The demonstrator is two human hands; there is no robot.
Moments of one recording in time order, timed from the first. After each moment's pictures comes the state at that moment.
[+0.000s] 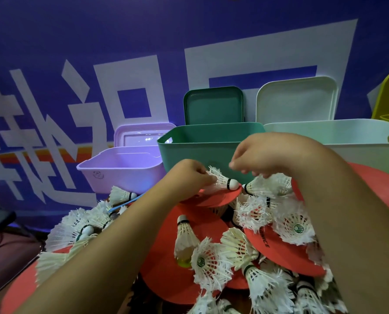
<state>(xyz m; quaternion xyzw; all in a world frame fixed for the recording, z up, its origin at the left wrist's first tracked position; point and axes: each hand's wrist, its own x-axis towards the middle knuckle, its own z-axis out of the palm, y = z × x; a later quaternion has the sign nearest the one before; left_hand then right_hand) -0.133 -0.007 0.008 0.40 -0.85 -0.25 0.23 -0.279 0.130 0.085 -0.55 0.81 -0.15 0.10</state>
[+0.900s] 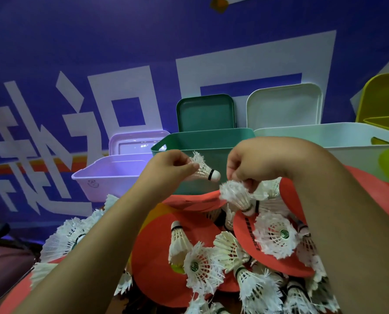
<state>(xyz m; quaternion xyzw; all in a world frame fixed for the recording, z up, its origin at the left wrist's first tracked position) -0.105 -0.003 0.030 0.32 -0.82 -0.30 0.37 -0.285 0.146 0.089 -0.59 0.78 -0.15 0.13</state>
